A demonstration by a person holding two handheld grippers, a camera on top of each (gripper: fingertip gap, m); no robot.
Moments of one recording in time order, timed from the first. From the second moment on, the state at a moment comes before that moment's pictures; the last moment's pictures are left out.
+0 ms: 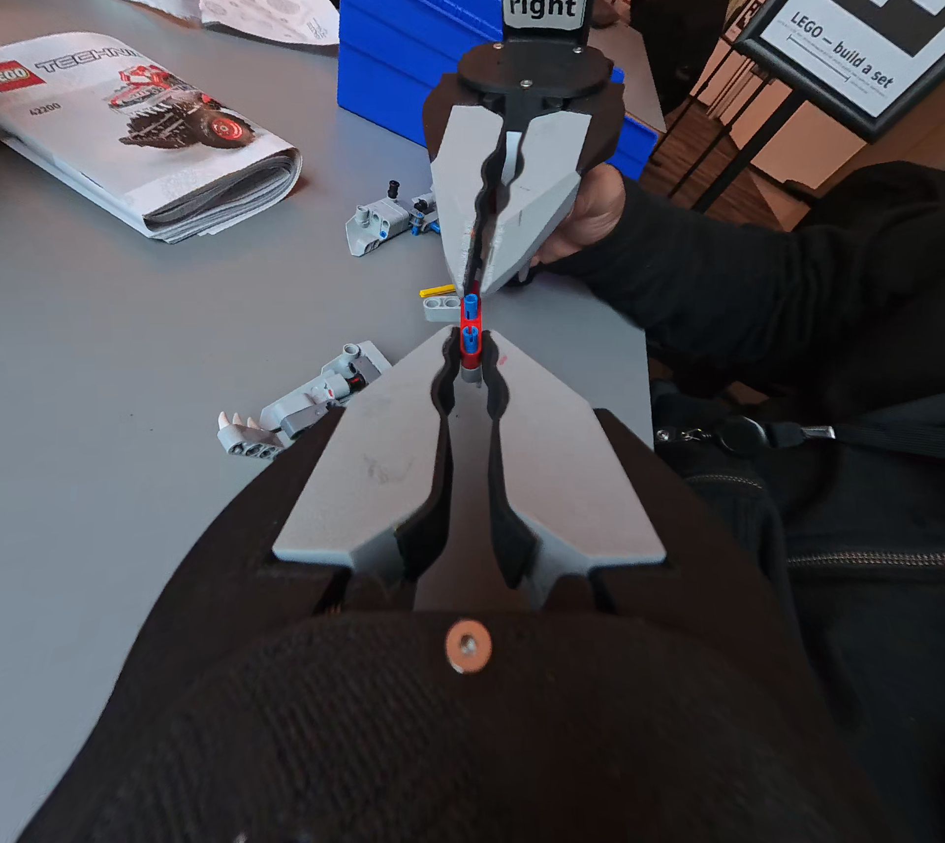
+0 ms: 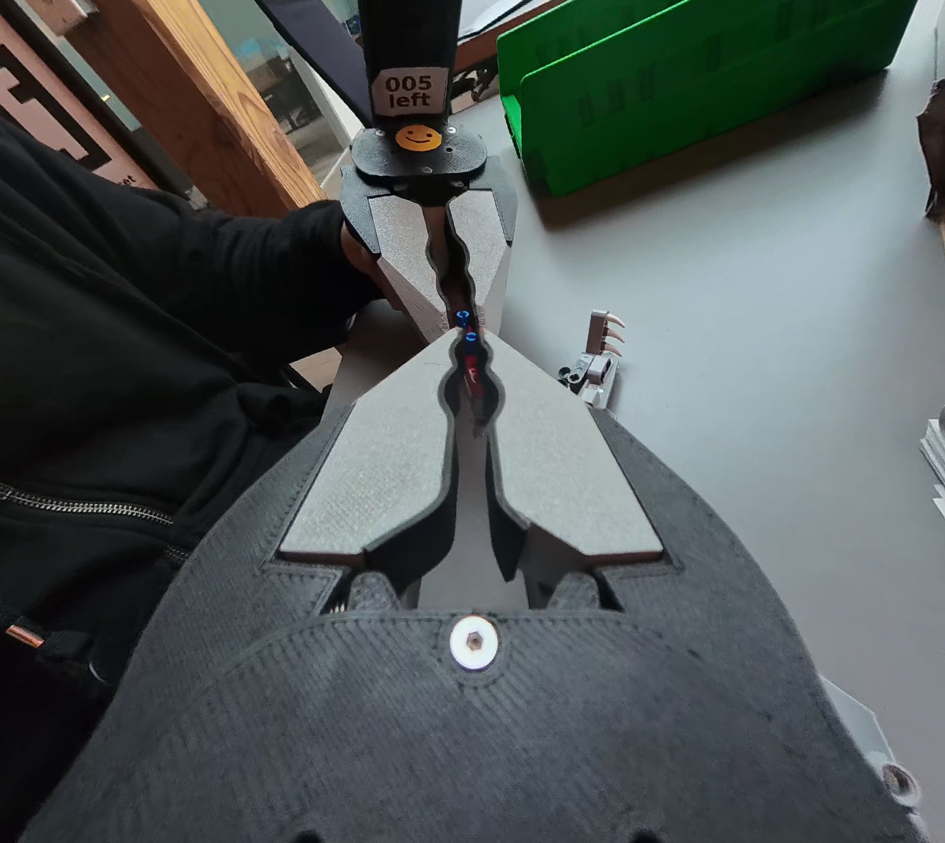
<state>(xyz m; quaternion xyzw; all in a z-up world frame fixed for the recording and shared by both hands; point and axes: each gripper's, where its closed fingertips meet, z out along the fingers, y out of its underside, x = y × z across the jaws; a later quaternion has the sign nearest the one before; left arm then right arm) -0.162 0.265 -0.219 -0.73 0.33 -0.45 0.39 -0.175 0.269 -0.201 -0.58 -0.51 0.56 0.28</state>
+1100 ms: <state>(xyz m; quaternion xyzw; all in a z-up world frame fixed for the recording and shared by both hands) -0.175 0.283 -0.219 -0.74 0.28 -0.47 0.40 -0.192 0.292 -0.203 -0.63 -0.41 0.58 0.31</state>
